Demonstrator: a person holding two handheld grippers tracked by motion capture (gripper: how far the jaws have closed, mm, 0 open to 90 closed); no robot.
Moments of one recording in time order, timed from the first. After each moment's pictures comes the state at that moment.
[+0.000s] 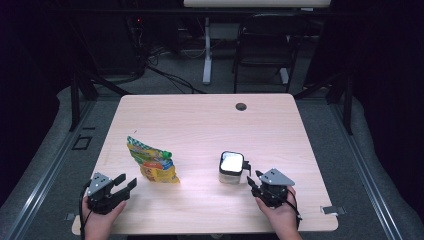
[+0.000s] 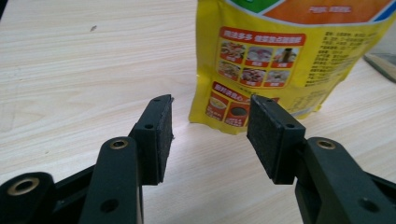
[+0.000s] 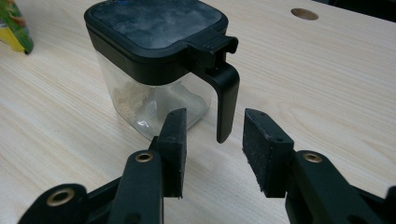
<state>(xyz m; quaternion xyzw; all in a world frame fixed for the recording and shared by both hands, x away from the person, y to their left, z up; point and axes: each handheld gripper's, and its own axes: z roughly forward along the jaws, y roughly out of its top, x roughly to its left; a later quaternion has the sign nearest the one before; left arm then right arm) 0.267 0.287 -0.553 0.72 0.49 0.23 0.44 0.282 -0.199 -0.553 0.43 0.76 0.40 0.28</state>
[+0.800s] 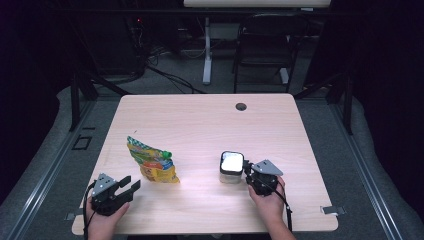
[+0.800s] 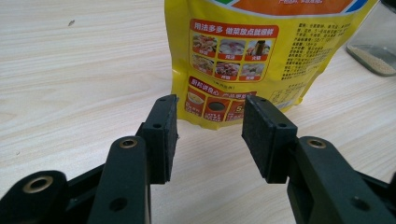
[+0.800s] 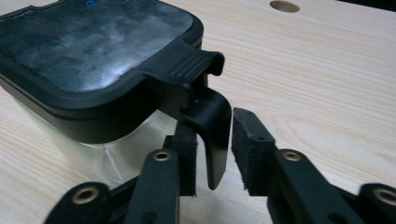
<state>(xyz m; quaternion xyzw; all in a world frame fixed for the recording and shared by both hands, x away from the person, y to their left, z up) 0.265 0.276 -0.553 0.73 0.48 0.22 0.44 0.315 -0.180 -0.569 0.47 0.73 0.39 0.30</state>
